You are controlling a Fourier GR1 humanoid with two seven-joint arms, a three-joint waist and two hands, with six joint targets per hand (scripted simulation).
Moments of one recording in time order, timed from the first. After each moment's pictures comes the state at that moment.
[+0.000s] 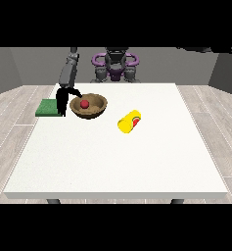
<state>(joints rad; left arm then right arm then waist) -1.03 0.70 0.38 -0.99 0.33 -0.24 -0.14 -0.49 -0.20 -0.33 -0.99 -0.30 0.15 -0.24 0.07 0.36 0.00</state>
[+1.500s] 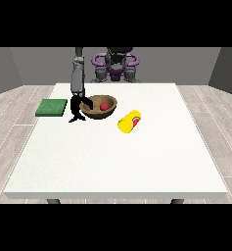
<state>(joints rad) -1.17 0.80 0.39 -1.06 0.43 -0.29 0.00 -0.58 -0.16 -0.32 -0.89 -0.19 -0.09 -0.36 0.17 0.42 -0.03</state>
